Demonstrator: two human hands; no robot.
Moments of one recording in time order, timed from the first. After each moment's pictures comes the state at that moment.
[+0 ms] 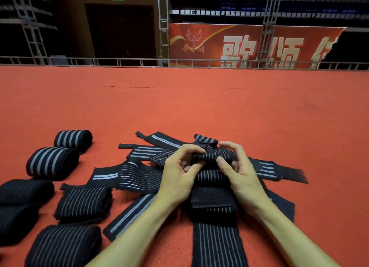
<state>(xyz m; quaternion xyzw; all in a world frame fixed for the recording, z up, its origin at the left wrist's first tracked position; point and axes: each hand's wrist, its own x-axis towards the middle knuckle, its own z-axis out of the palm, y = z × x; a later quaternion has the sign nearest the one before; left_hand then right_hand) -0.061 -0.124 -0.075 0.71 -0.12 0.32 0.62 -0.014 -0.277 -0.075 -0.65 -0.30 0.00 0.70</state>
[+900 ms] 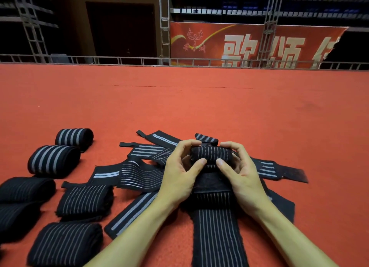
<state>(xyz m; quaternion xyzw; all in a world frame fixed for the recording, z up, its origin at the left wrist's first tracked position) -0.064 -0.126 -0.075 0.68 -0.10 0.30 0.65 -0.021 -0.277 -0.074 -0.60 -0.30 0.01 0.74</state>
